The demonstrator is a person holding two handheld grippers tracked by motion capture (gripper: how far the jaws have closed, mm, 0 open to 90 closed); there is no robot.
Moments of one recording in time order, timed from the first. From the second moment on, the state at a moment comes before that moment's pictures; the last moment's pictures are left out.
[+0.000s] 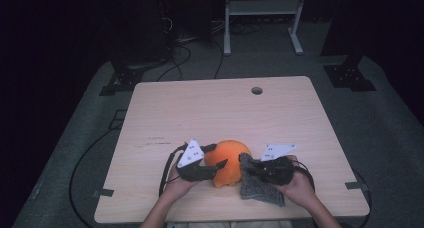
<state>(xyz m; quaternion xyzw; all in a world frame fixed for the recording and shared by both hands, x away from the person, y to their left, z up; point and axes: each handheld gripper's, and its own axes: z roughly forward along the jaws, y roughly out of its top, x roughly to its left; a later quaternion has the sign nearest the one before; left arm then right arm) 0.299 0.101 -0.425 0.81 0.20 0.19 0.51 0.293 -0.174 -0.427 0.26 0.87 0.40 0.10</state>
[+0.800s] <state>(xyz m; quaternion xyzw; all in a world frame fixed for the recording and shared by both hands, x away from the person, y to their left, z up) 0.322 0.115 -0.440 0.79 0.32 0.14 0.51 0.290 -0.159 -0.420 0.26 0.86 0.42 0.12</state>
